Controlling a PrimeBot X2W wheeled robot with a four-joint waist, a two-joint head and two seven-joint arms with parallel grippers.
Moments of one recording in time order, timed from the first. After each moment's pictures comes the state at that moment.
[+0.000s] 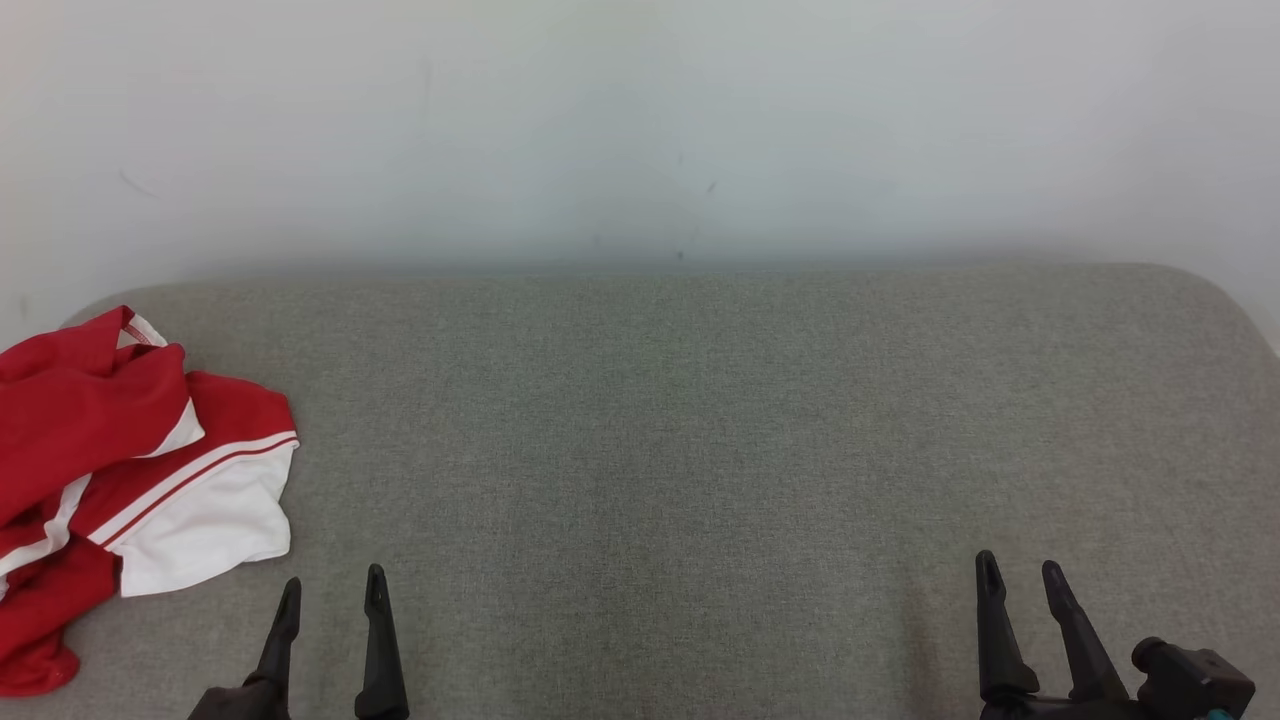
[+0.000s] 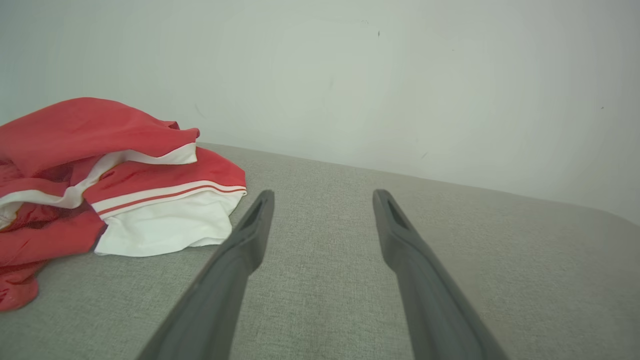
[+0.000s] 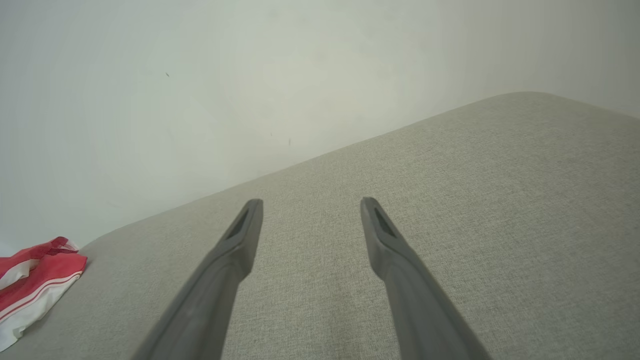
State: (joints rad) left arm 0.02 0.07 -0.09 0.12 -0.28 0.05 -0.22; right arm 0.05 -0.05 -0.02 0.17 0.40 0.13 -0.19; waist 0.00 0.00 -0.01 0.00
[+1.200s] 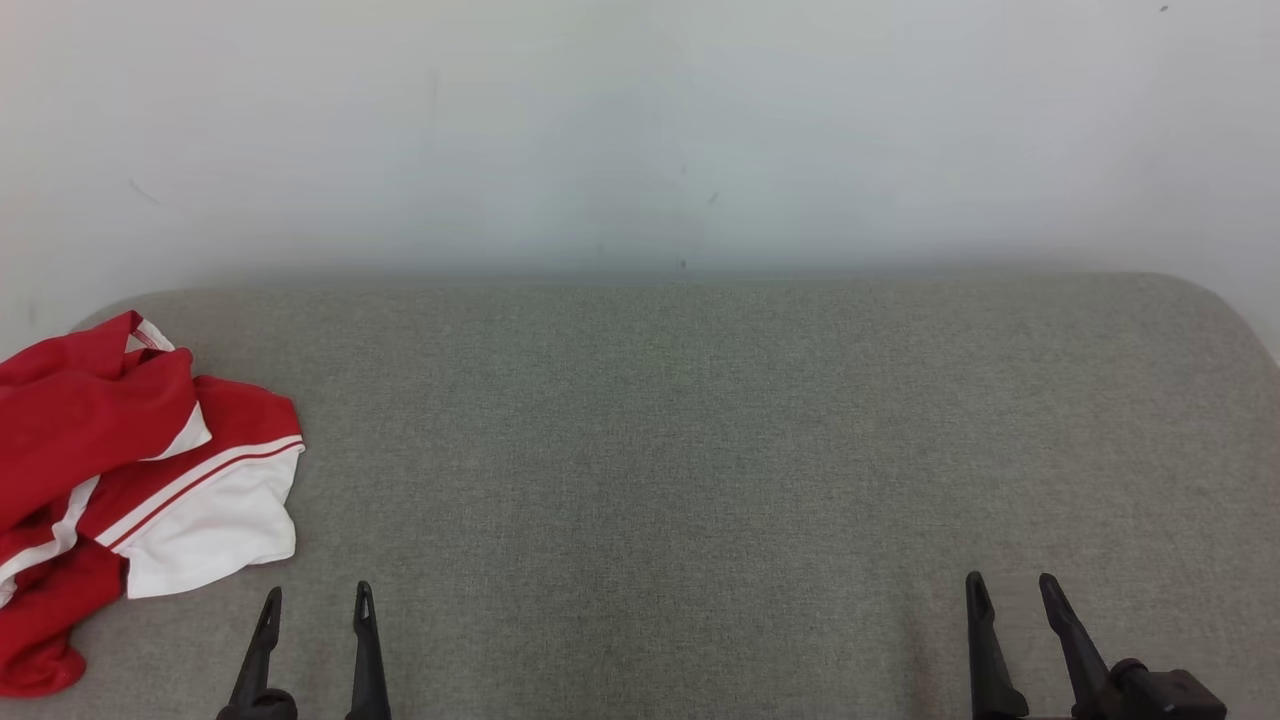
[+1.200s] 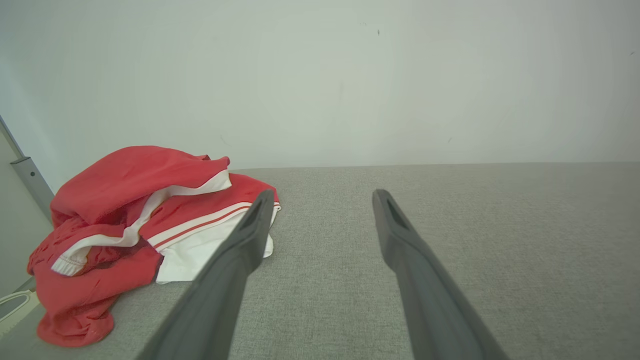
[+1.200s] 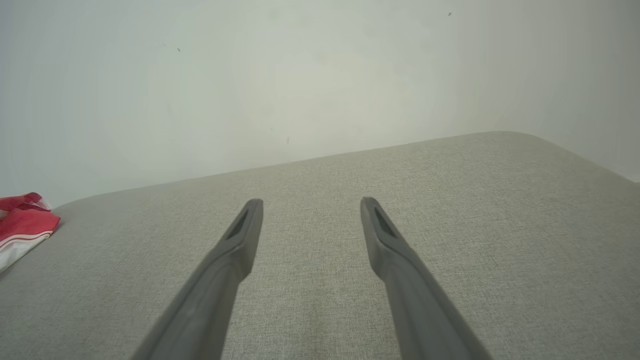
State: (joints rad) left arm 0.04 0.07 -0.03 0.14 -0.06 0.04 -0.26; right arm 0.07 -0.05 -0.02 0.21 0.21 0.13 -0.26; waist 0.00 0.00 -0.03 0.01
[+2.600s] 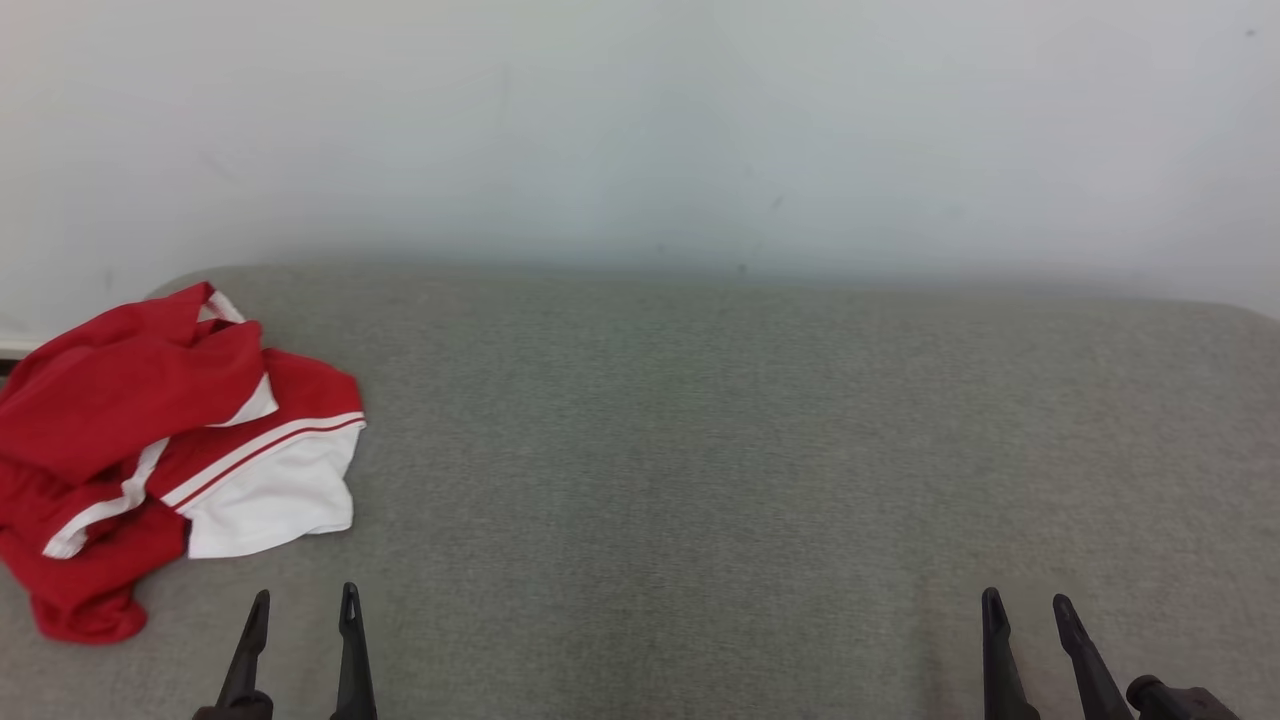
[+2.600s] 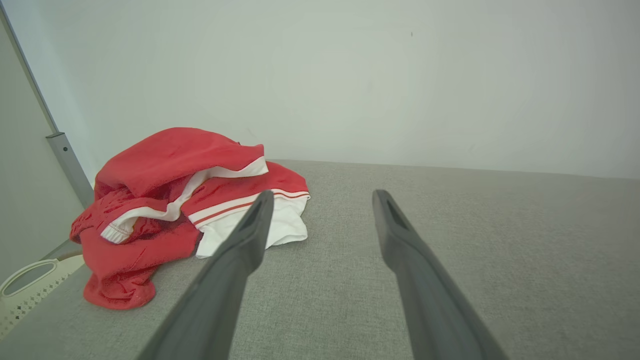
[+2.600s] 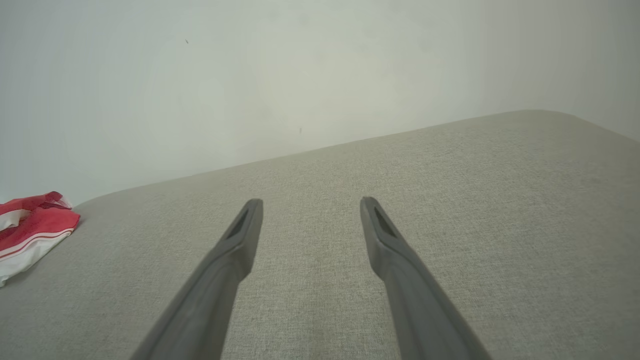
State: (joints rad) left arm 0.04 0.05 0.02 0.15 -0.08 -0.03 -0.26; right arm 0.08 -0.05 -0.04 0.22 0.28 0.13 -0.26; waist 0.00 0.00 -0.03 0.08
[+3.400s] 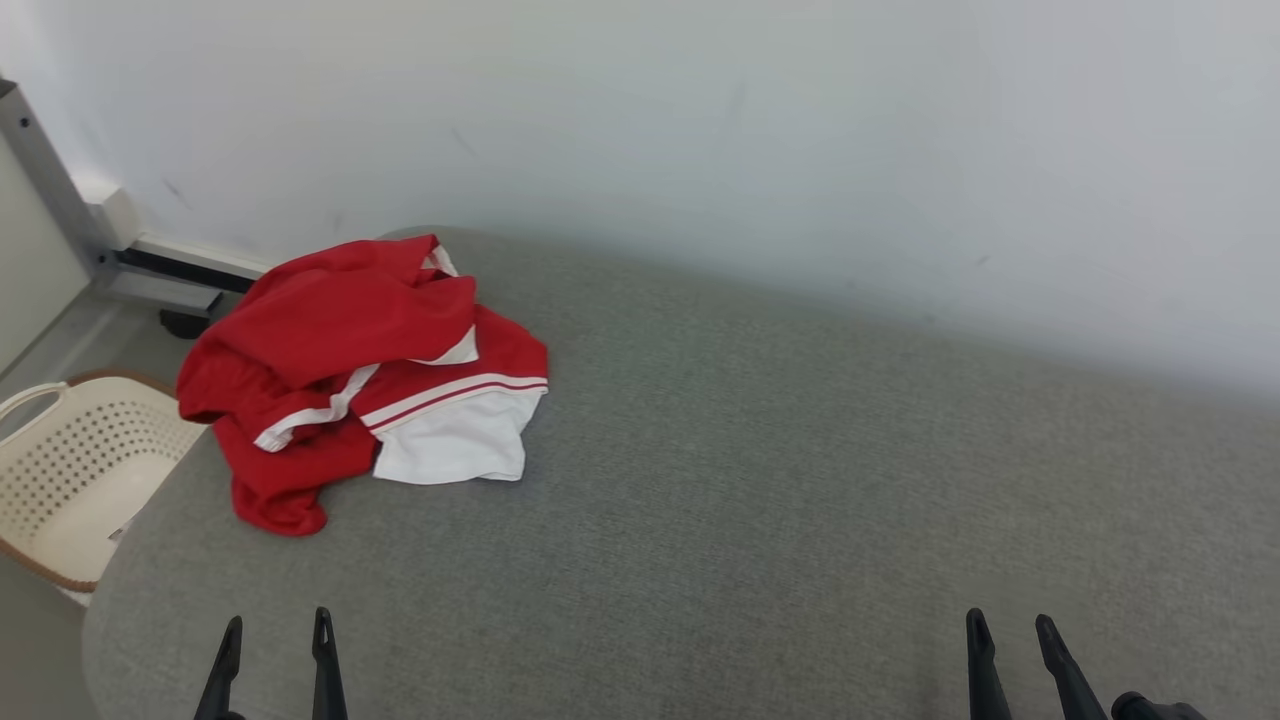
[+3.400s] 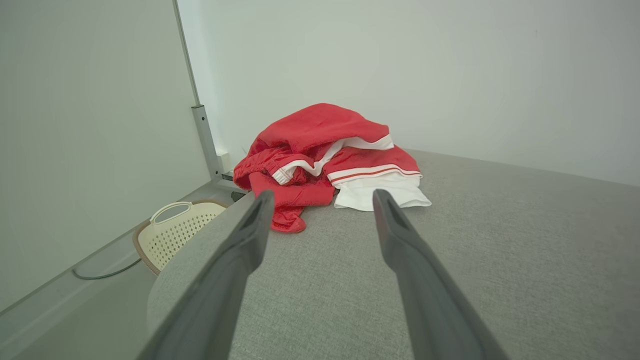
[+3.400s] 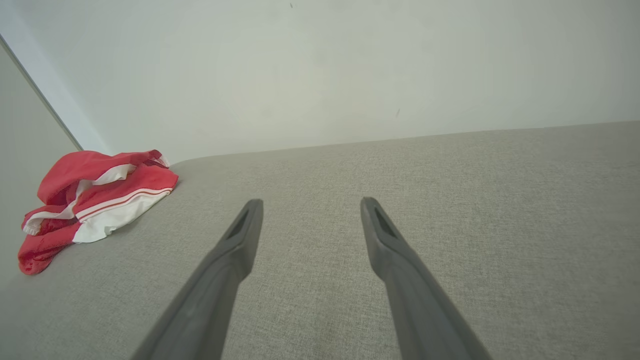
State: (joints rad) left arm 0.06 0.05 0.08 0.17 -0.06 -0.04 -0.26; right arm 0.10 -0.05 -0.01 0.24 0.30 0.13 -0.26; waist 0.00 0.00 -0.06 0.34
